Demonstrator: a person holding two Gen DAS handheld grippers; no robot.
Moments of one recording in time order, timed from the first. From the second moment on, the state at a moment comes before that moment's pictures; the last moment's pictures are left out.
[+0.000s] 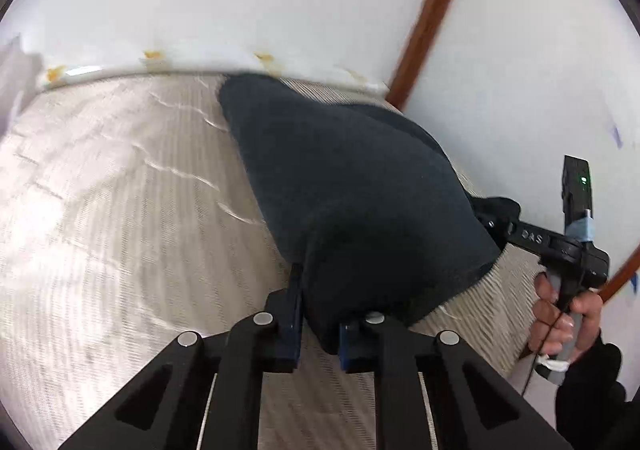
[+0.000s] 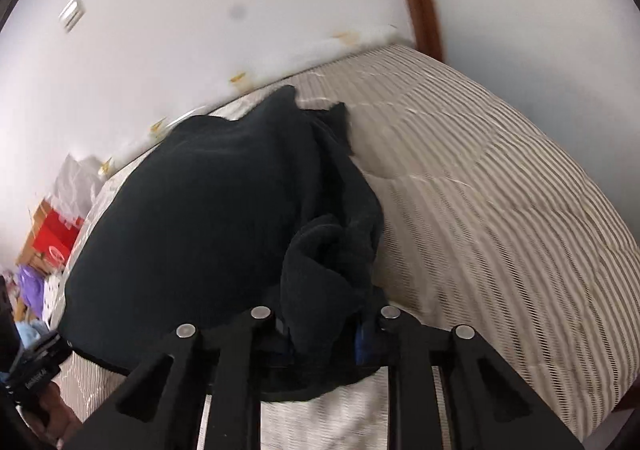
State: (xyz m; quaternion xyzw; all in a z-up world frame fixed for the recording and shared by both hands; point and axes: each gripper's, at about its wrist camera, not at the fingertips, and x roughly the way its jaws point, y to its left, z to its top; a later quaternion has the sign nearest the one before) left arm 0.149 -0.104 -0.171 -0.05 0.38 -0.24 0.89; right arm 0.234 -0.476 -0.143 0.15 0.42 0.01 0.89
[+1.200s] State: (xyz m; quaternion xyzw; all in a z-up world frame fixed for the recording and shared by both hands) left arm 0.116 0.046 -0.146 -0.09 0.34 -0.14 0.92; right arm 0.239 -0.347 -0.094 0.04 0.38 0.12 0.92
